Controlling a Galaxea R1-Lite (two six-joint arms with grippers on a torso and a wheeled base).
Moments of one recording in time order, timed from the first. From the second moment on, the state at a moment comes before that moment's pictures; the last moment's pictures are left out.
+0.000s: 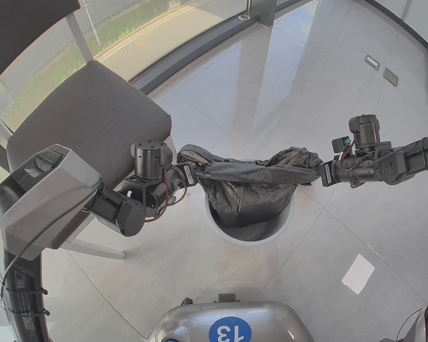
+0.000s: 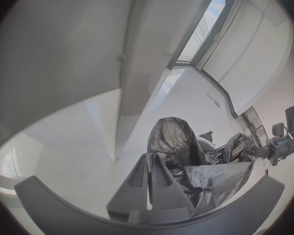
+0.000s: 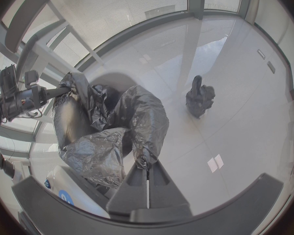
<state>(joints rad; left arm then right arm) -0.44 2.24 -1.24 -0.76 0.17 -0.37 0.17 2.03 -1.26 -0.16 0.09 -0.10</state>
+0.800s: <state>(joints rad) -0.44 2.29 -1.28 -0.76 0.17 -0.37 0.08 2.07 -1.28 -0.15 0.07 -0.10</state>
